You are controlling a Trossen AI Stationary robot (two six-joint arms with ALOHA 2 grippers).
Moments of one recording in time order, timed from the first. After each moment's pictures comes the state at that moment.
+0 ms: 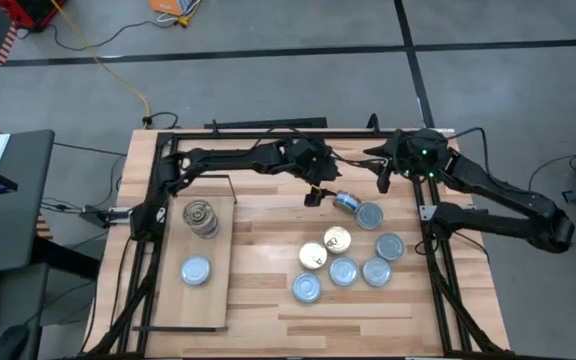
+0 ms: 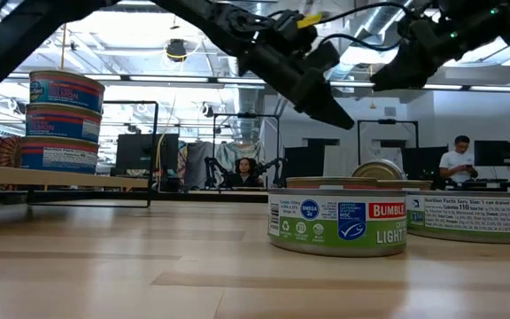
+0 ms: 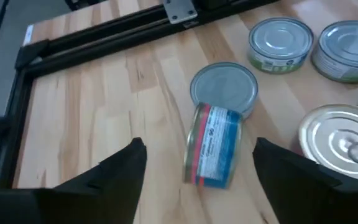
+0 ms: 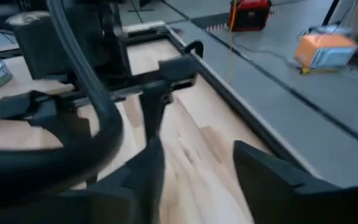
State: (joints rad) left arm 0.27 2.15 1.83 -0.28 0.28 0.48; right arm -0.60 0.73 0.63 -0.27 -0.16 -0.08
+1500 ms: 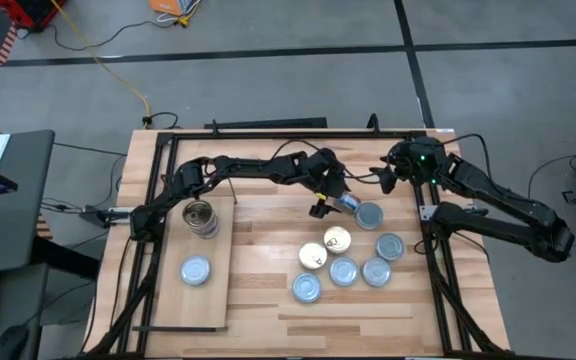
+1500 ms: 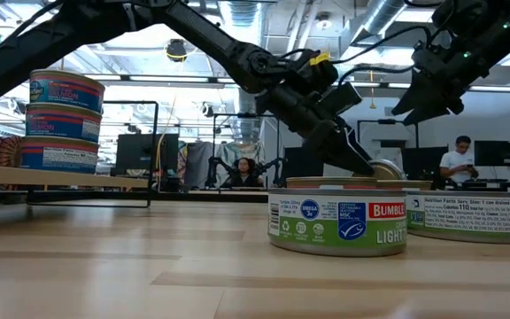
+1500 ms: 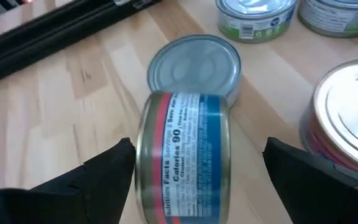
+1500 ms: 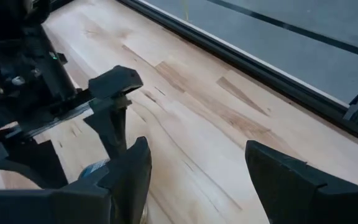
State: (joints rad) left arm 0.26 2.36 1.91 -0.20 0.38 0.63; right arm -0.66 0.65 0.56 -0.48 -0.02 0.16
